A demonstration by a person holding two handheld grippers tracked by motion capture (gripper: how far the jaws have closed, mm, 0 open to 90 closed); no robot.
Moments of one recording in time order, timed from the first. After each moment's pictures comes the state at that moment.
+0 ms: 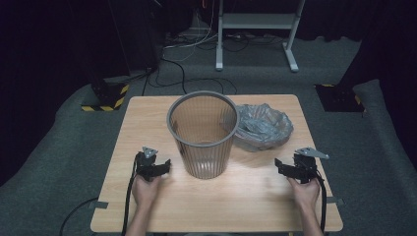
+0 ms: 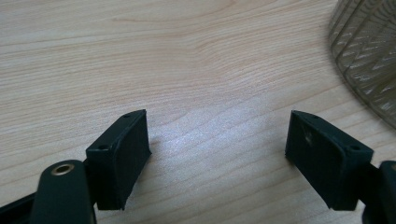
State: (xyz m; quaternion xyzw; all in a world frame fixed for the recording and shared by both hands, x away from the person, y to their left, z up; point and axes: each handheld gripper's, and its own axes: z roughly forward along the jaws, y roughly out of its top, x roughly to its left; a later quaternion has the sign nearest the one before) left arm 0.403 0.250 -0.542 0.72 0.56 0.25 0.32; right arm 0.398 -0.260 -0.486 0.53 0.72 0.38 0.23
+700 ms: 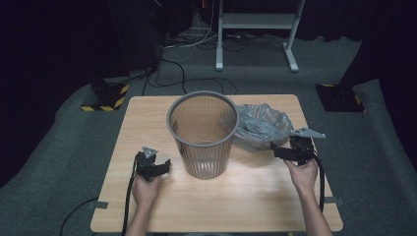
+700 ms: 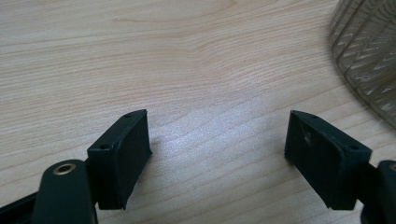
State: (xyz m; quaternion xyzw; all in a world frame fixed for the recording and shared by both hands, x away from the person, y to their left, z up) left arm 0.403 0.250 -0.542 0.72 0.57 0.25 0.32; right arm 0.432 -0.241 -0.437 0.49 0.74 0.39 0.25
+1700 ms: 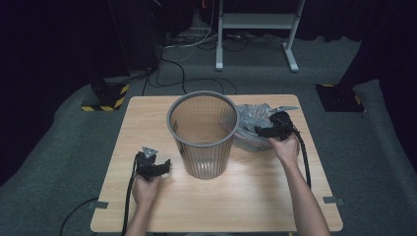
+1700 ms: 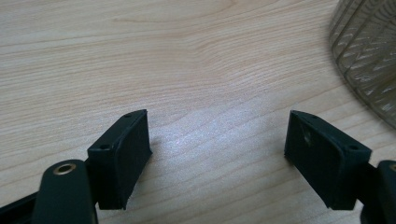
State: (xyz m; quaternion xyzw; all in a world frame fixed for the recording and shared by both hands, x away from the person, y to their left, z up) left arm 0.403 0.250 -0.542 0.72 0.57 0.25 0.32; right arm 0.519 -0.199 -0.441 0.49 0.78 0.34 0.19
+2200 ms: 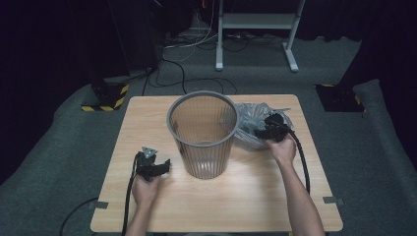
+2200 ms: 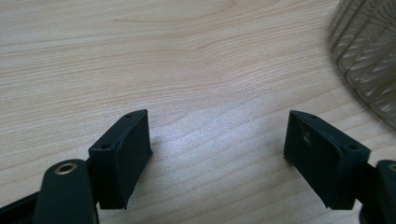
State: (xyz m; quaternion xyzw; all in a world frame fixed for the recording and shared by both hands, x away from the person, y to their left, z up) left arm 0.403 0.250 -0.542 0.72 0.57 0.25 0.32; right arm 0.530 -0.193 -0.463 0.49 0.80 0.31 0.15
